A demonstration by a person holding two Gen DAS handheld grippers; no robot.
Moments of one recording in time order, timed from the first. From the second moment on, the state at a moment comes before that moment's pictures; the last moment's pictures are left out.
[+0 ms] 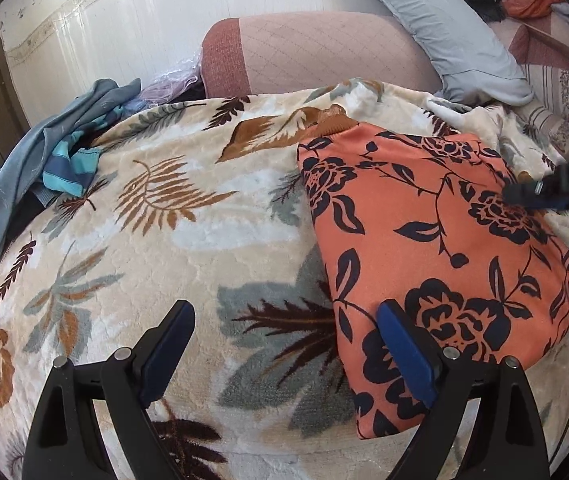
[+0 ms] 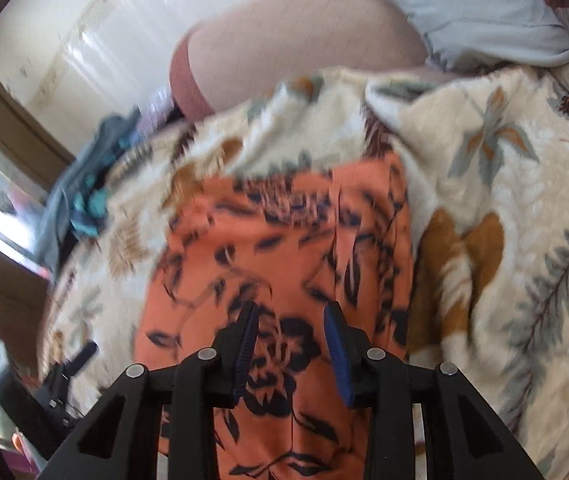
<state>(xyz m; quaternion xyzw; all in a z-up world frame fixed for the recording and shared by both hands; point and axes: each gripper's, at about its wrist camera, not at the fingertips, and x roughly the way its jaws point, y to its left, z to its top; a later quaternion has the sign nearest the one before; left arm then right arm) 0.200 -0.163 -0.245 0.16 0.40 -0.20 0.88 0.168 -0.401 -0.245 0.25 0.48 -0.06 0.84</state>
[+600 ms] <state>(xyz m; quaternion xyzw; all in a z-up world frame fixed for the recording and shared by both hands) 0.201 -0.166 -0.246 0.16 0.40 -0.20 0.88 0.228 -0.347 -0.273 0.21 0.50 -0.03 0.84</state>
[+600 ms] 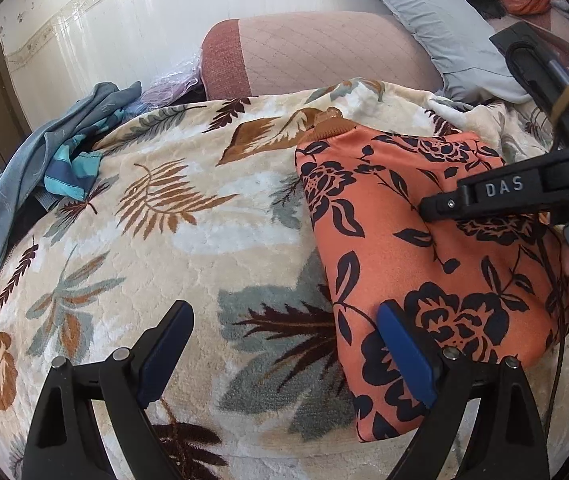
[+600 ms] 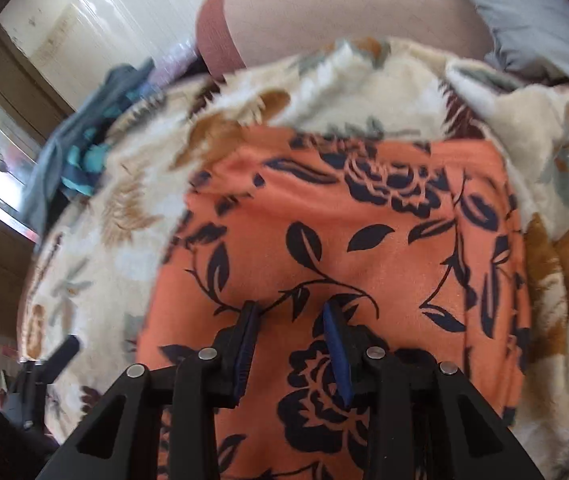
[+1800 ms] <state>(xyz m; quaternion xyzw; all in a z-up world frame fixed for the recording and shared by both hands) 0.285 -0.176 -0.280 -0.08 0.55 -0.39 0.74 0.146 -0.476 -0.299 0.40 0.47 0.04 0.79</state>
